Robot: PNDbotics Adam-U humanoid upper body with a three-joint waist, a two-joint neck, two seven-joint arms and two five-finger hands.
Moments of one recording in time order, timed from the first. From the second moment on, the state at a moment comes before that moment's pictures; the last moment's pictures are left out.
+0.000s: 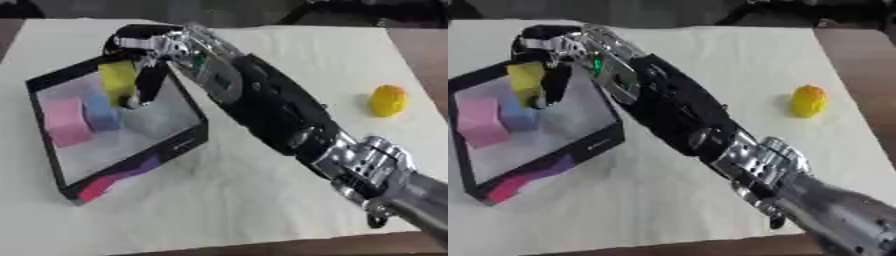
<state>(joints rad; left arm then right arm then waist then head) -0.31 0.52 0.13 -1.95 0.20 -0.02 0.53 -0.99 -0.17 0.45 -1.17 0.71 0.13 0.58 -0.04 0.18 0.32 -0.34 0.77</state>
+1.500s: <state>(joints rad) -0.23 0.53 0.15 -1.93 0.20 -0.01 0.59 -1.01 -0.41 0.19 -1.58 0.53 0.13 0.38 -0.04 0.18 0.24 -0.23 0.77</state>
